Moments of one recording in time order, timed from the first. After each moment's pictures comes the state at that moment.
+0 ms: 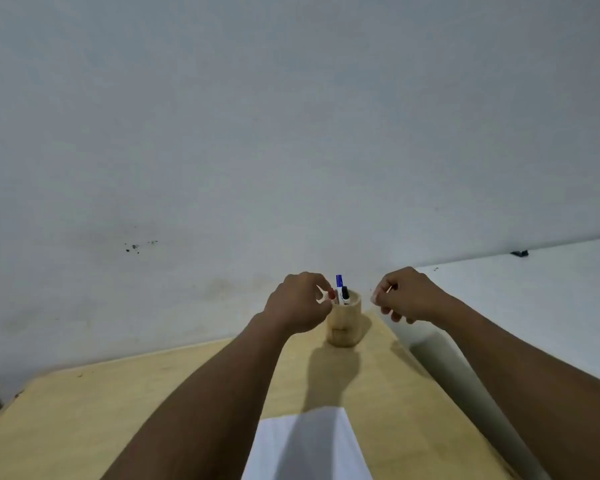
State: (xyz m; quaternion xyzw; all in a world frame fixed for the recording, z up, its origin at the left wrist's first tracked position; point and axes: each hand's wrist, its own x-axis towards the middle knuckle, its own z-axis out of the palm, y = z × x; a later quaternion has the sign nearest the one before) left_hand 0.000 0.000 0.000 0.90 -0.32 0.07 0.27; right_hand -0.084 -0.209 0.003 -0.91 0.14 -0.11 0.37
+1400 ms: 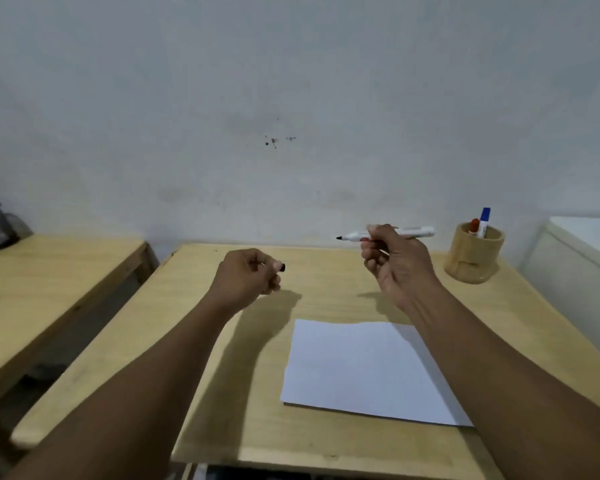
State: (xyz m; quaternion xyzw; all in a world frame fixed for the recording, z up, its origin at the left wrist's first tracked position) left_hand -0.020 0.290 -0.091 0.81 -0.05 0.05 0.58; right_hand -0.042 0.046 -0.057 -0.49 0.08 -0.09 0.86
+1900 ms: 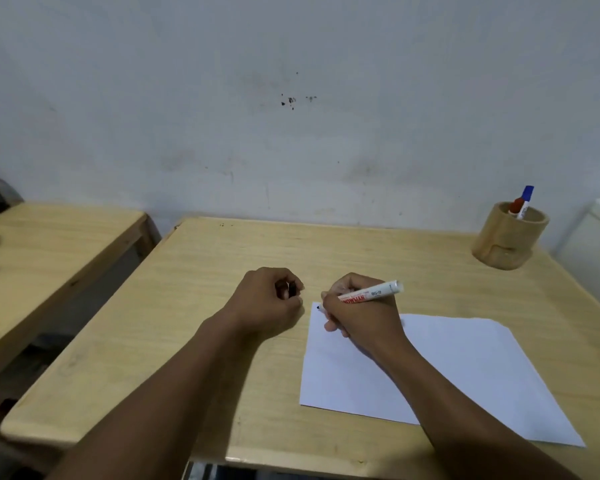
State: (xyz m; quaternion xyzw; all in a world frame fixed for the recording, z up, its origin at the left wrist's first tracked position) left_hand -0.025 0.293 -0.152 0.91 -0.10 0.01 0.39; right_hand -0.063 0.111 -0.154 -0.75 0.07 -0.04 0.66
